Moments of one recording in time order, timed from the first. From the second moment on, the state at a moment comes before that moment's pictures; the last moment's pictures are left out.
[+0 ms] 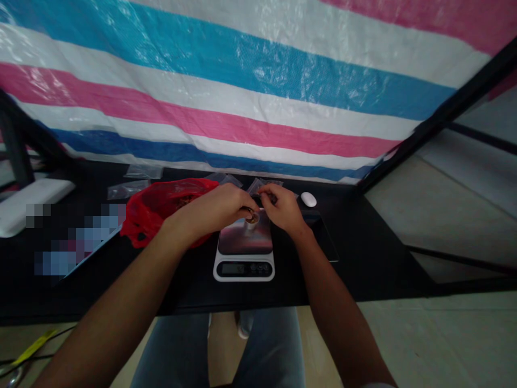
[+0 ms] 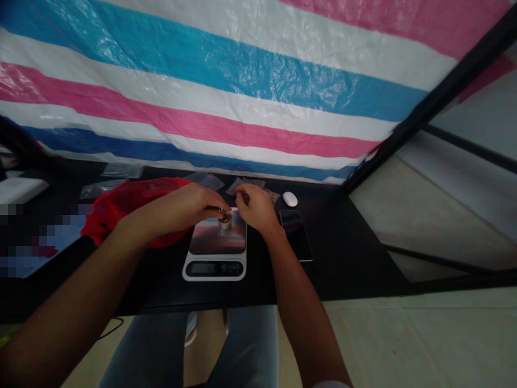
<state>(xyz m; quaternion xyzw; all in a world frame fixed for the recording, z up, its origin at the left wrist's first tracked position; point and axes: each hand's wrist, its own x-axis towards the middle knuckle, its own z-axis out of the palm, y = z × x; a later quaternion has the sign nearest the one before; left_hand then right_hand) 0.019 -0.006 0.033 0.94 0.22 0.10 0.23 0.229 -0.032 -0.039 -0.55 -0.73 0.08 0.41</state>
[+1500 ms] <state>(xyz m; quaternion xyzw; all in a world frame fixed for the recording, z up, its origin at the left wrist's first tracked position) 0.025 0.001 0.023 0.93 0.20 0.12 0.28 0.227 -0.036 -0.034 -0.54 -0.73 0.09 0.40</state>
